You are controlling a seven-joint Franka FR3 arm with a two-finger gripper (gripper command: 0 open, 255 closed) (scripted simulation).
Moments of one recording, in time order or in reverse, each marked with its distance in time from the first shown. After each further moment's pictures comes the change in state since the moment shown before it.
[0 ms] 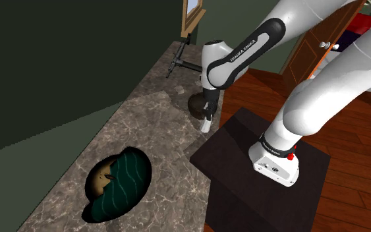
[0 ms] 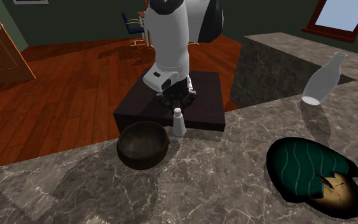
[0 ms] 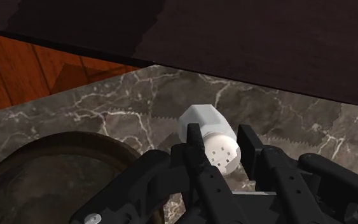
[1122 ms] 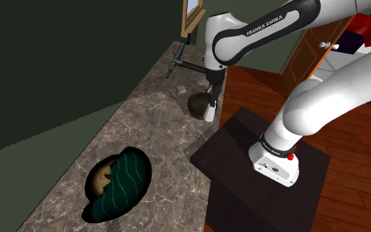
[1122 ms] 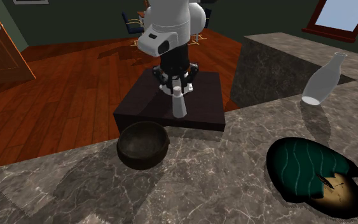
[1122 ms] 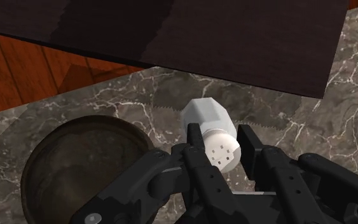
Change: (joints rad) arm -0.007 -0.233 -0.009 0.084 -0.018 -0.317 0.016
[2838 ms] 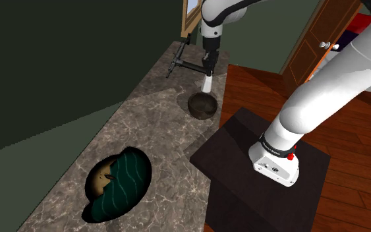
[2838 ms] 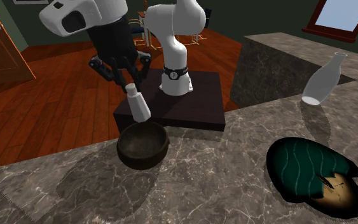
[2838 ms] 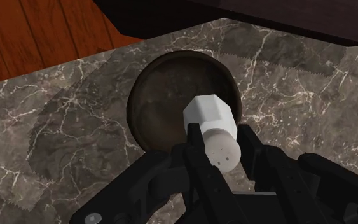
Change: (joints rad) arm -0.109 0.261 -0.144 0.420 -0.109 -0.166 -0.179
